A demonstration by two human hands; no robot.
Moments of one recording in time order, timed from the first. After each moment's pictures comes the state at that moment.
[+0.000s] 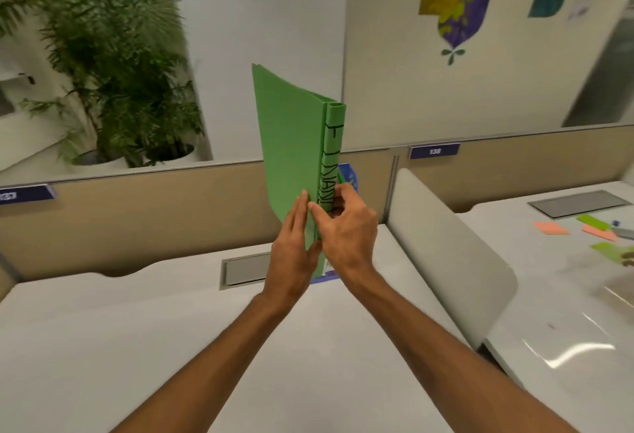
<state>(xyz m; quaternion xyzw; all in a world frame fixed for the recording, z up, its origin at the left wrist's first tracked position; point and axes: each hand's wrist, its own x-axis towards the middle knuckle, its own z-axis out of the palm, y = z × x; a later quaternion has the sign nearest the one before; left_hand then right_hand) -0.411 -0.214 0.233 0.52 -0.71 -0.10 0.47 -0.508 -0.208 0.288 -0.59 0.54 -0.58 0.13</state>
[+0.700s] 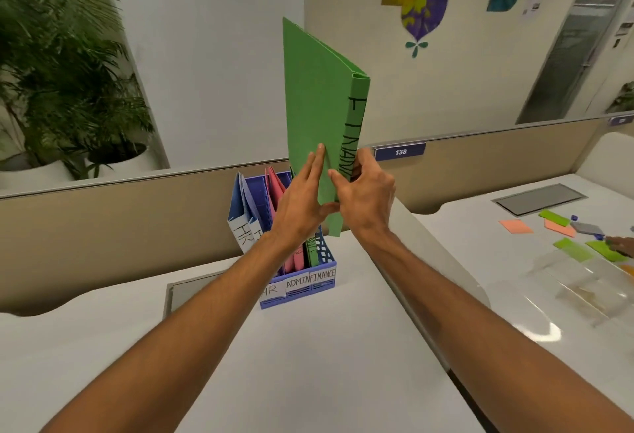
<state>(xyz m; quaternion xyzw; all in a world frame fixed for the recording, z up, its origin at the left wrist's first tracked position) -0.515 -0.378 0.281 0.49 -0.79 -0.08 0.37 -0.628 -0.347 0.304 -0.58 0.57 -0.58 0.00</state>
